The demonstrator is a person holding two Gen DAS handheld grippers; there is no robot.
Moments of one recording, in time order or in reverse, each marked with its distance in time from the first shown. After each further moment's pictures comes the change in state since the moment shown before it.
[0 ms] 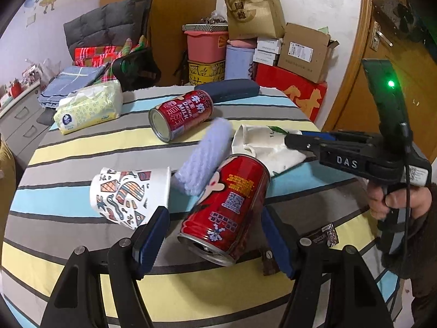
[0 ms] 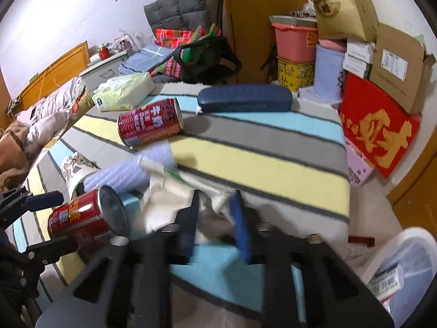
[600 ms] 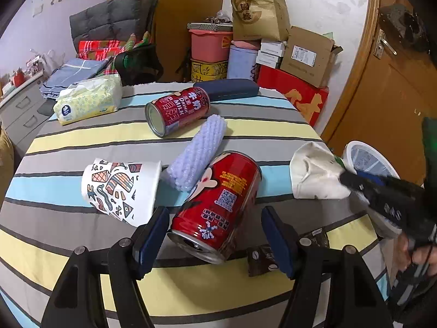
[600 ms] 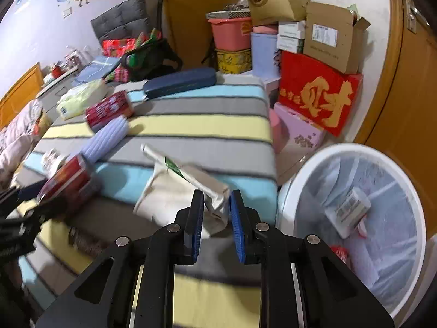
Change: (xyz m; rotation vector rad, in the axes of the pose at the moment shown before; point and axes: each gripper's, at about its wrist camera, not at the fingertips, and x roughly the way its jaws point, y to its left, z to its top) left arm 0.000 -0.007 -0.003 -0.054 -0.003 -0.004; right arm -0.043 -0.015 -0.040 0.183 0.003 -0.220
